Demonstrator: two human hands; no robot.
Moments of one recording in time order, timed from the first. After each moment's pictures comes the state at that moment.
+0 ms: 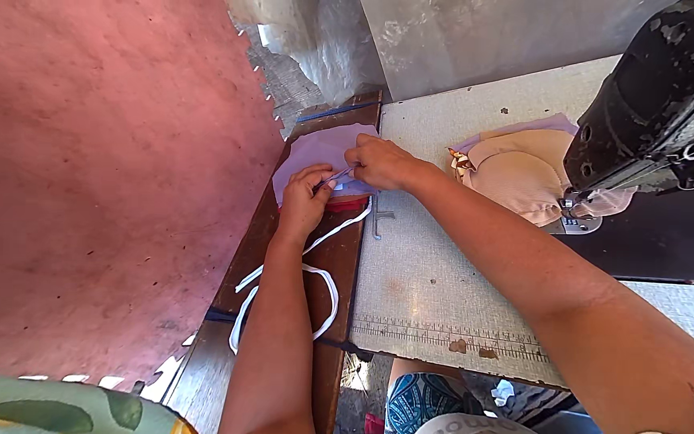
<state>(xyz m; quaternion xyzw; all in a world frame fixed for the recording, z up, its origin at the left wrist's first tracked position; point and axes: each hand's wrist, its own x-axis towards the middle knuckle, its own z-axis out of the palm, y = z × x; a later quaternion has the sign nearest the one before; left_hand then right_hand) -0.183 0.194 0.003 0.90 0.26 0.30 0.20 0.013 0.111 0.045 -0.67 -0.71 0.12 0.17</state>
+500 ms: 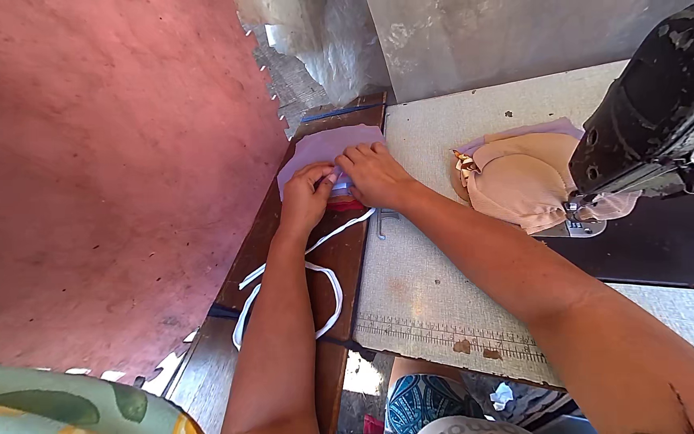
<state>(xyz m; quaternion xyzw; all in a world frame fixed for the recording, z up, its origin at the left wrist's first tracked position) -0.184 0.198 0.007 0.89 0.28 0.32 0.19 -0.010 0.120 0.007 -0.63 -0.75 -0.09 0.18</state>
